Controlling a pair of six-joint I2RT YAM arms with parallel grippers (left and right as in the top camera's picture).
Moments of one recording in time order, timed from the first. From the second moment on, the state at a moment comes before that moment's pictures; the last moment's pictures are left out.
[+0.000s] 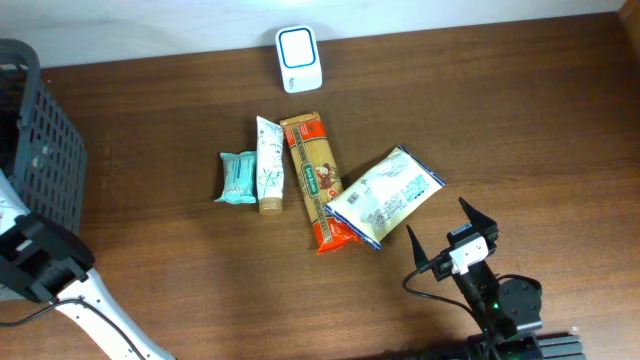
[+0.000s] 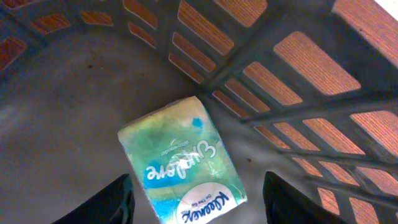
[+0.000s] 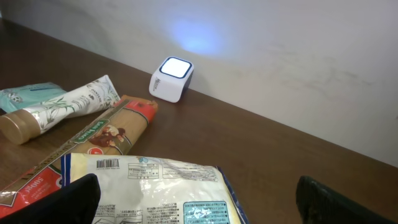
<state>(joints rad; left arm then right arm) 0.59 2.68 2.67 -1.05 0.12 -0.10 0.07 0.01 0.01 -0.05 -0.24 -0.26</state>
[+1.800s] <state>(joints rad) 0.03 1.22 1.43 -0.63 -0.16 -0.01 0.07 0.01 0.01 -0.05 -0.24 -0.26</state>
